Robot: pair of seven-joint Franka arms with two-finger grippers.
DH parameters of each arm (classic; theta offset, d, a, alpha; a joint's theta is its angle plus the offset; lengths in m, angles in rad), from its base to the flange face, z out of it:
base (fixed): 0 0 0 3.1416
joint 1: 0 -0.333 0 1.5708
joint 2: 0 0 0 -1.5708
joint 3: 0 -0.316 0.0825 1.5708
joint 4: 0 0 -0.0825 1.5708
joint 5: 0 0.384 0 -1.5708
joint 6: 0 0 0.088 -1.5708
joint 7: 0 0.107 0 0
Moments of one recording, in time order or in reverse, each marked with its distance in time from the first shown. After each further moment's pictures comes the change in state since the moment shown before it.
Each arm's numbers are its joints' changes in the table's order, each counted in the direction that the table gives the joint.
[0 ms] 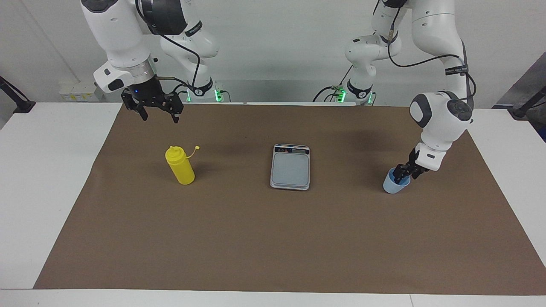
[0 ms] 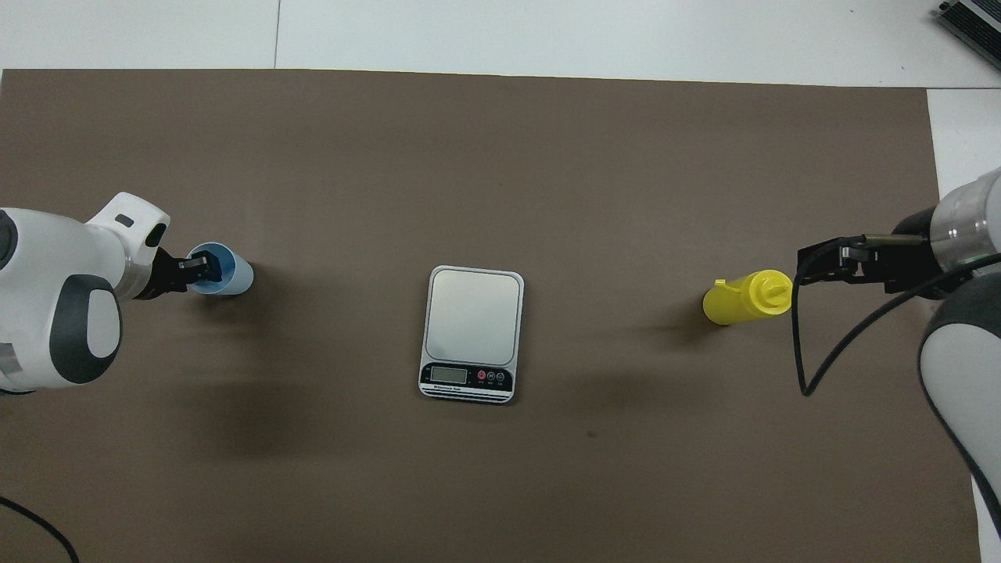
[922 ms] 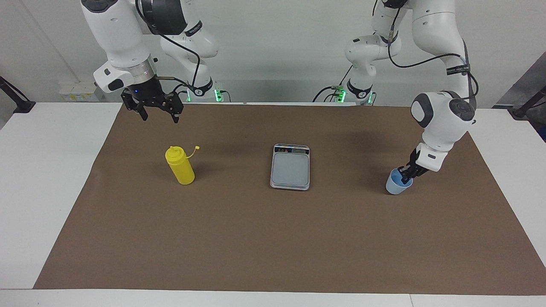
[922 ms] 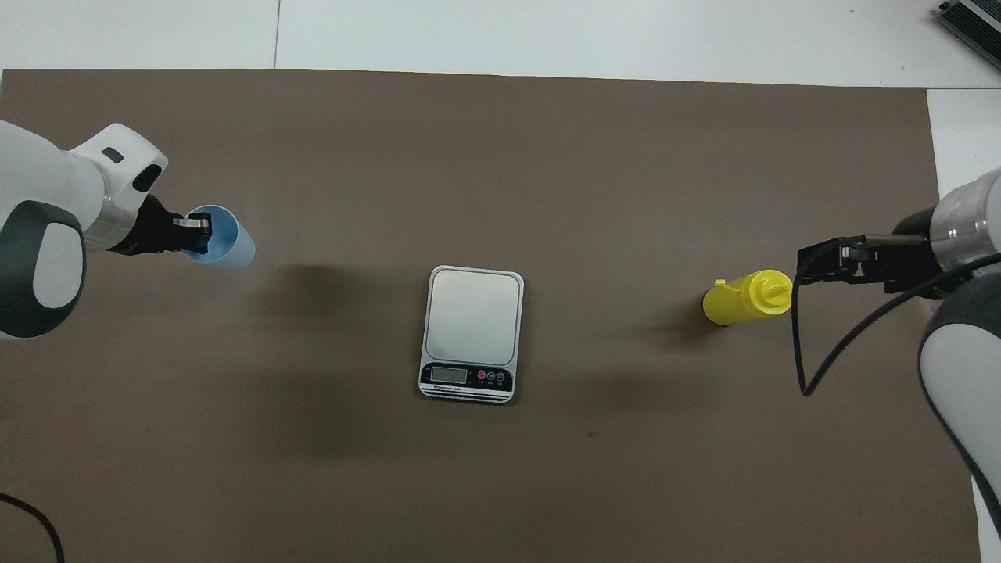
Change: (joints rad) left arm 0.094 -0.025 0.023 -0.333 0.000 0.417 0.022; right arm 0.000 0.000 0.000 0.000 0.000 0.000 0.000
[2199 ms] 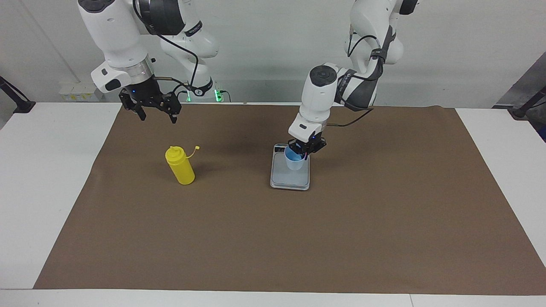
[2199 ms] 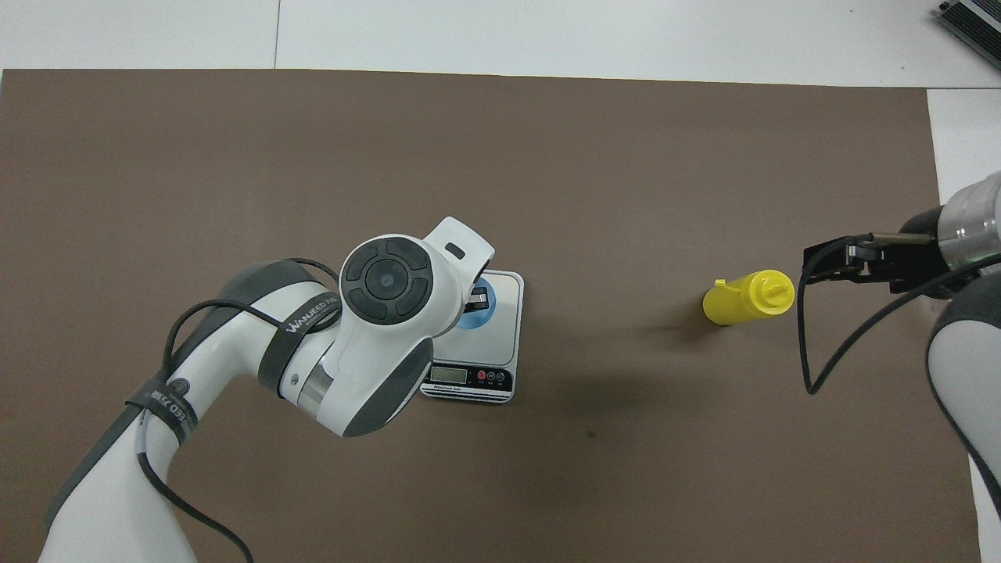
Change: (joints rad) left arm 0.547 0.078 0.005 0.055 0.069 -0.188 -0.579; right arm 0.008 0.000 0.003 0.000 0.000 0.000 0.000
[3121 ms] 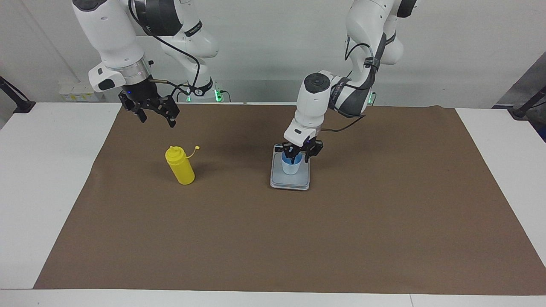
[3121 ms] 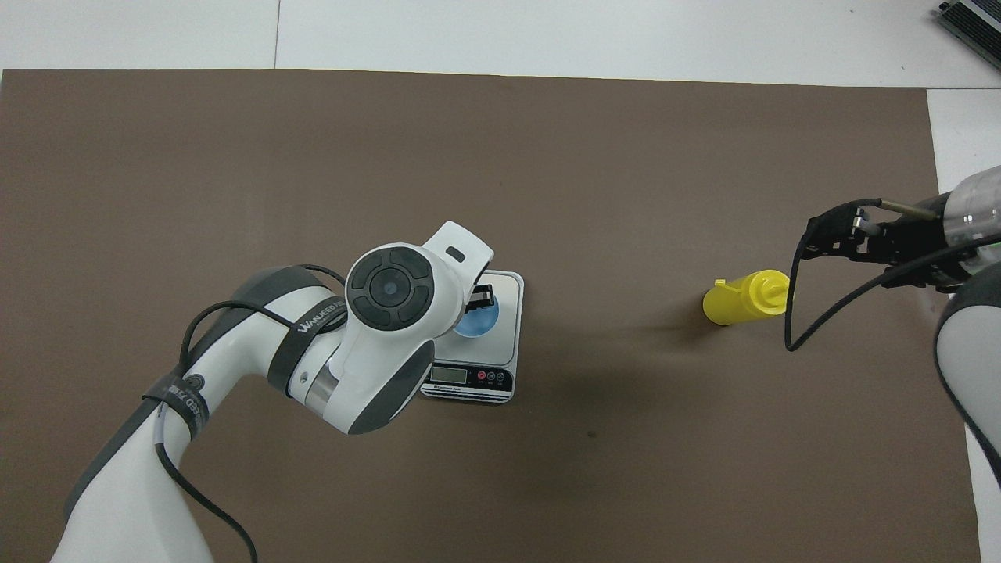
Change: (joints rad) left arm 0.002 0.011 -0.026 0.020 0.015 -0.063 -0.016; right arm 0.022 0.022 0.000 0.000 0.042 -0.061 0.248
